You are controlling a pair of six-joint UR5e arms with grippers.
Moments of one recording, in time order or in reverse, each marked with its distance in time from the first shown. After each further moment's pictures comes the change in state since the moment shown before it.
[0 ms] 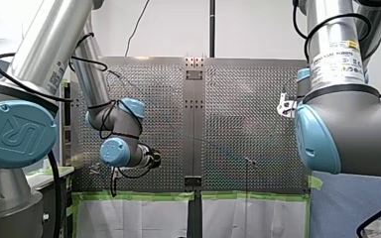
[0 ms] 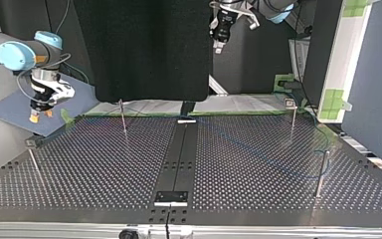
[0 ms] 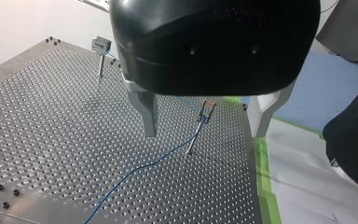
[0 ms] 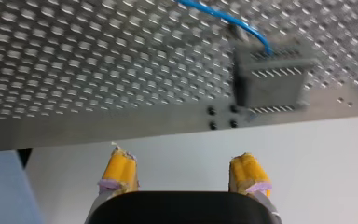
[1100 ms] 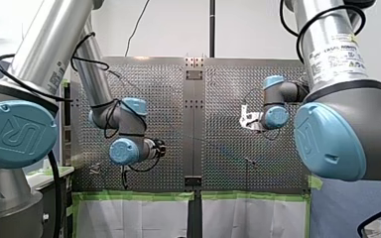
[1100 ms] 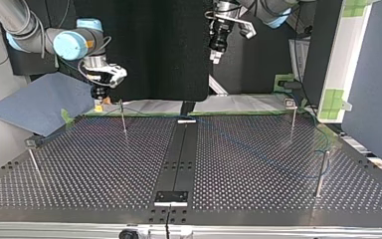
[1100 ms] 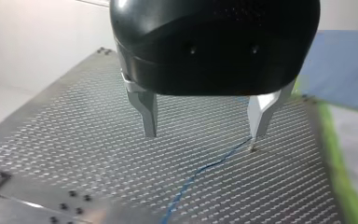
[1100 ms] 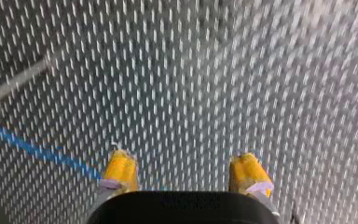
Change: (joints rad) left arm 0.003 0.000 0.047 0.148 -0.044 0.010; right arm 0.269 0.001 0.100 0.011 -0.056 -0.068
